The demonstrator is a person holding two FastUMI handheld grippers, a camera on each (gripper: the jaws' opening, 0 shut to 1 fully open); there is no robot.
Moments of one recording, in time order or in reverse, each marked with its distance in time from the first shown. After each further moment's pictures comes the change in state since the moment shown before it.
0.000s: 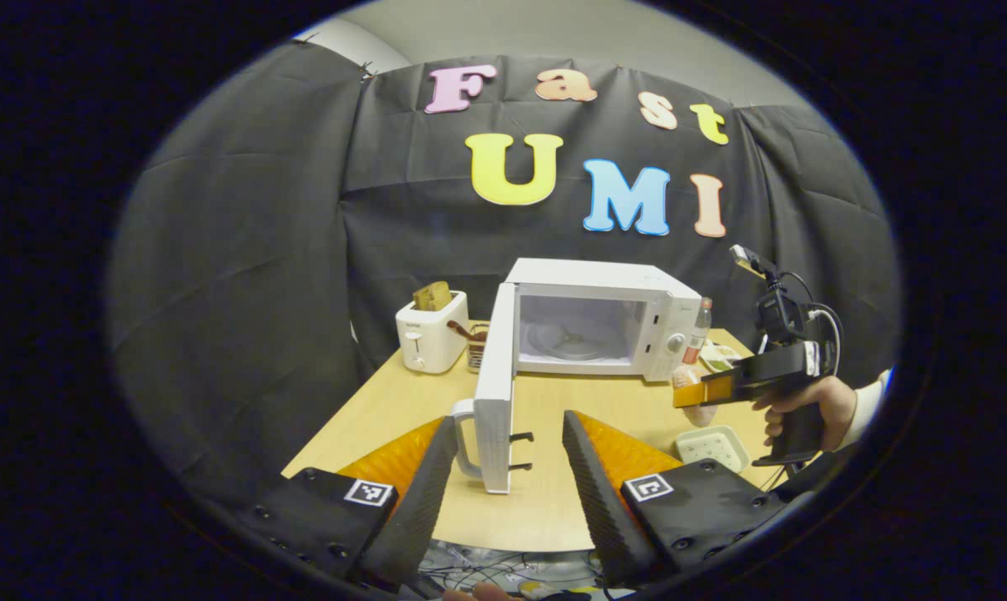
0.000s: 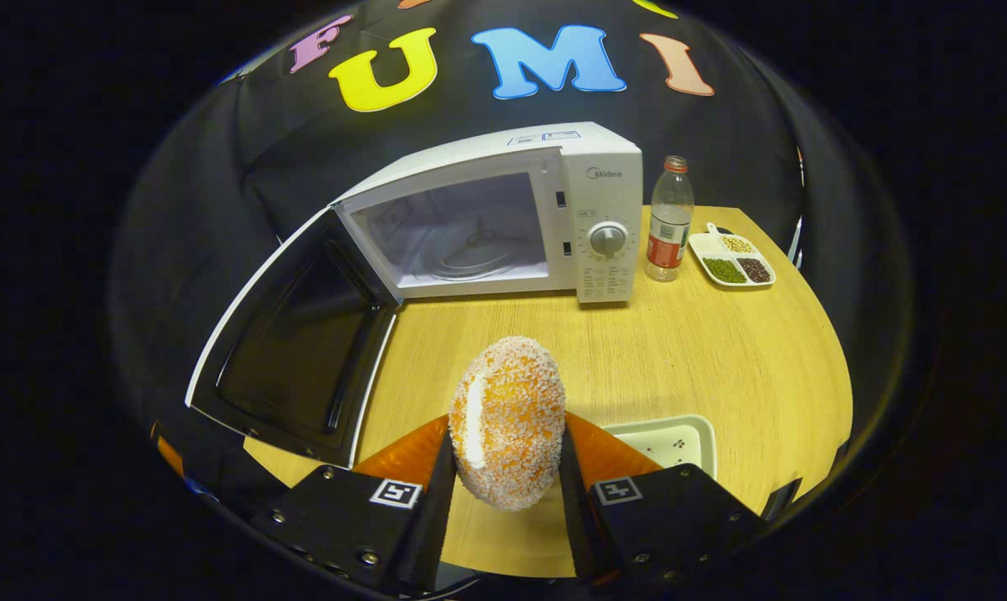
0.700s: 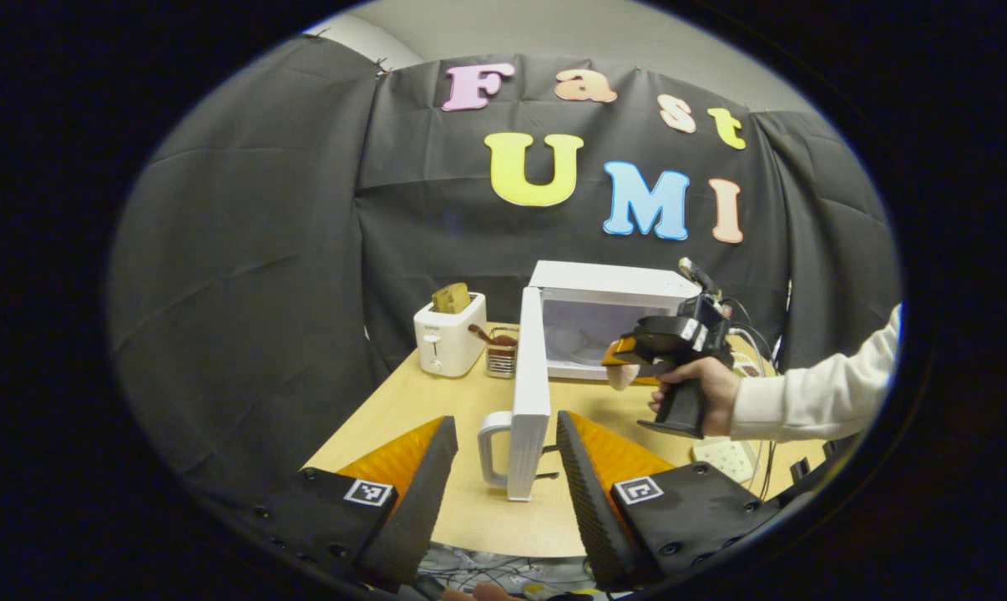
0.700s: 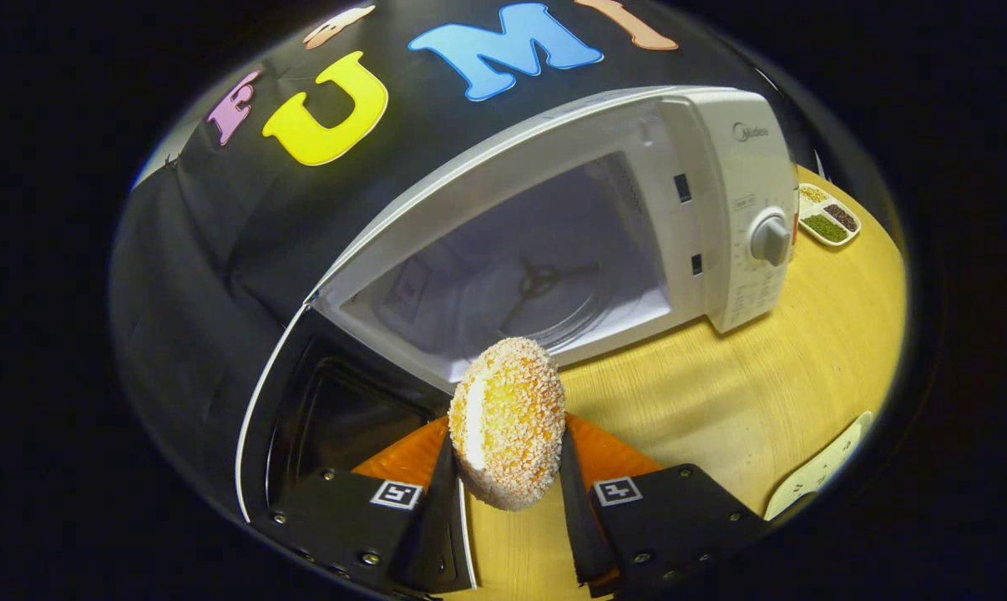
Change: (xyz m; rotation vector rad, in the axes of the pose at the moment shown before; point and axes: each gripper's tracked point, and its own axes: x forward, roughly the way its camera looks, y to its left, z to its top) left arm 0.017 0.020 0.007 0.005 0.013 0.040; right arm 0.158 0.082 0.088 0.306 -0.102 0.140
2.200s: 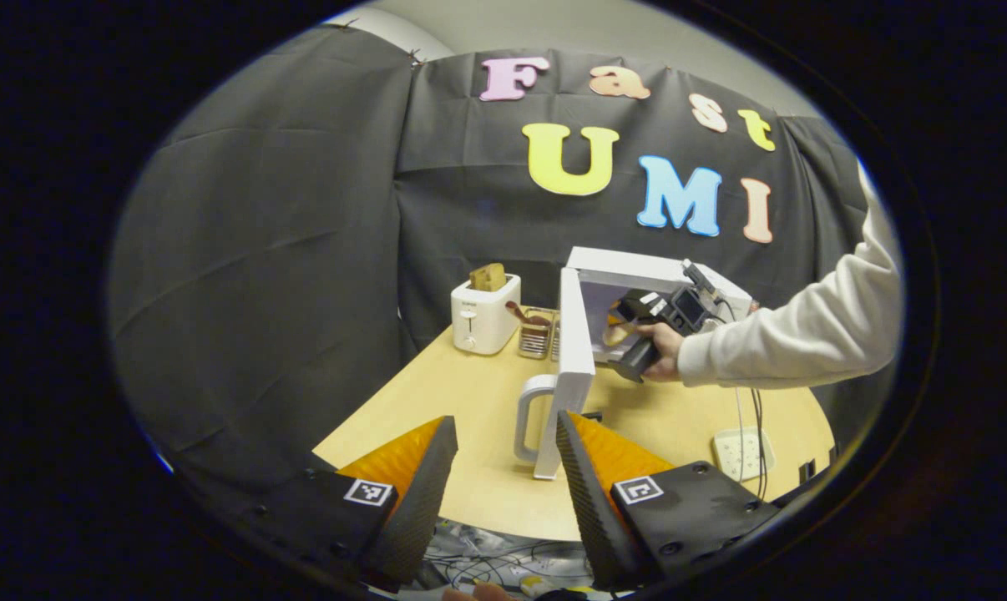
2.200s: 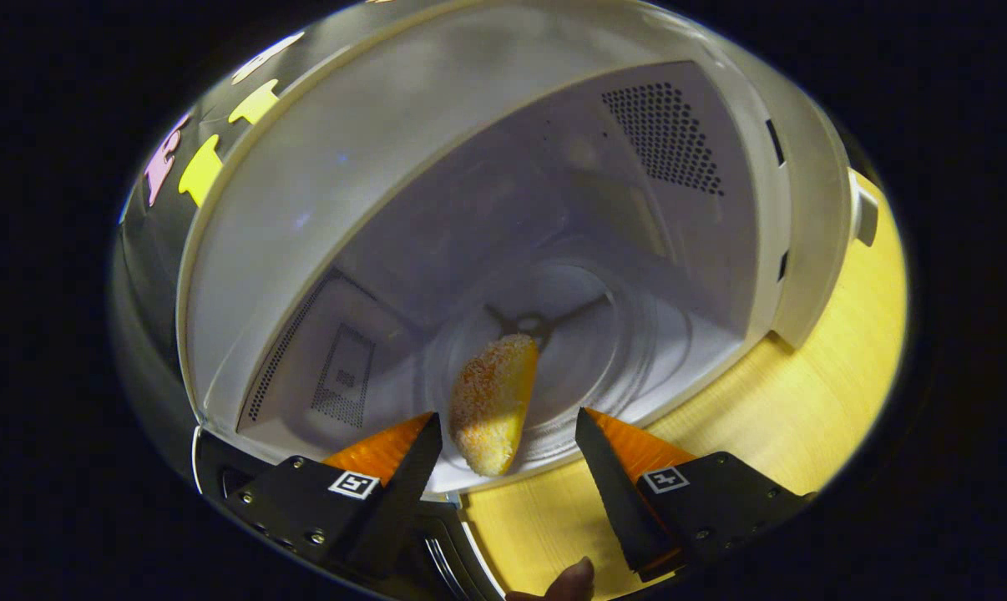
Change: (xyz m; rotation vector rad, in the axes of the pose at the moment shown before) left arm -0.036 0.039 -0.028 -0.073 0.032 0.107; right arm 0.090 -0.007 0.044 0.160 -0.129 -0.141
